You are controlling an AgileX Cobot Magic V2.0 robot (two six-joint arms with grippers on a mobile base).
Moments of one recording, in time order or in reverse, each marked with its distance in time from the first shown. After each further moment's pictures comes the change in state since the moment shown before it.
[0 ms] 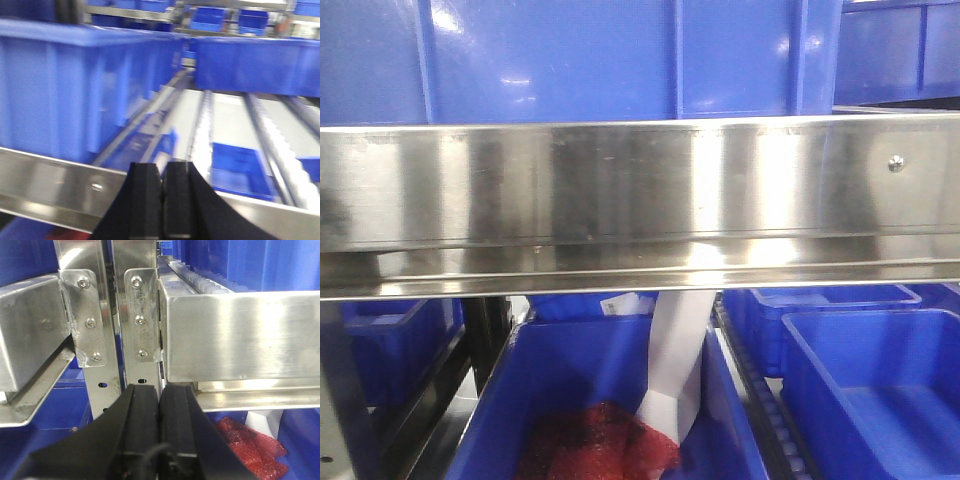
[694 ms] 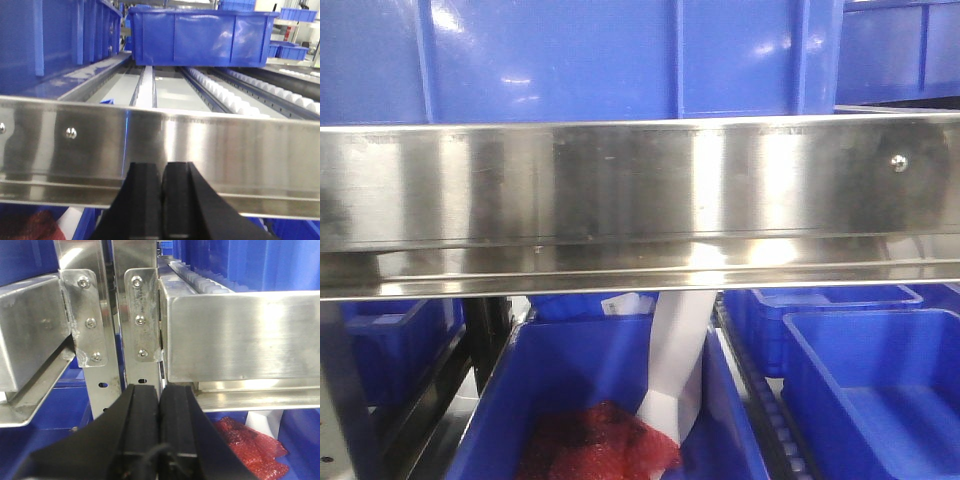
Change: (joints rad) left arm 0.000 0.000 0.000 0.000 0.000 0.000; right arm -0.275 -0.130 0.433 0.243 -0.350 -0.237
